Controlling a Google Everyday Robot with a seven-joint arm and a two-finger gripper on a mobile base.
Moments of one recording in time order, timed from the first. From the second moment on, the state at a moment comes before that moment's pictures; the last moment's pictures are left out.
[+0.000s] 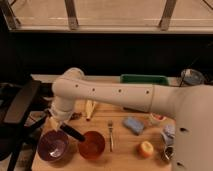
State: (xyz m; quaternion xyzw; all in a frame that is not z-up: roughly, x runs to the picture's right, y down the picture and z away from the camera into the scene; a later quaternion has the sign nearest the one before) arm -0.212 0.173 0.647 0.01 -0.46 -0.83 0.32
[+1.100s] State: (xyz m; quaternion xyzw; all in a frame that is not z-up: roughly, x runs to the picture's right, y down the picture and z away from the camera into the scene) arm -0.232 0.242 0.629 -0.01 -0.52 -0.84 0.16
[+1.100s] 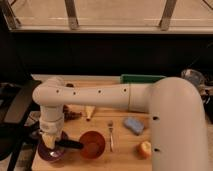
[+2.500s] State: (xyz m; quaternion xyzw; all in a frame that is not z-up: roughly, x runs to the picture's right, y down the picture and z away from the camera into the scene) arm -0.172 0.273 0.660 -0.02 -0.54 -0.83 0.16
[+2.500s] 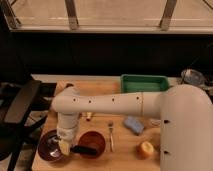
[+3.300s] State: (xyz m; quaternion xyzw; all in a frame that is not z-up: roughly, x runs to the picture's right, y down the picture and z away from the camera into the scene) arm -0.186 0.249 0.653 -0.01 -0.51 -0.85 0.14
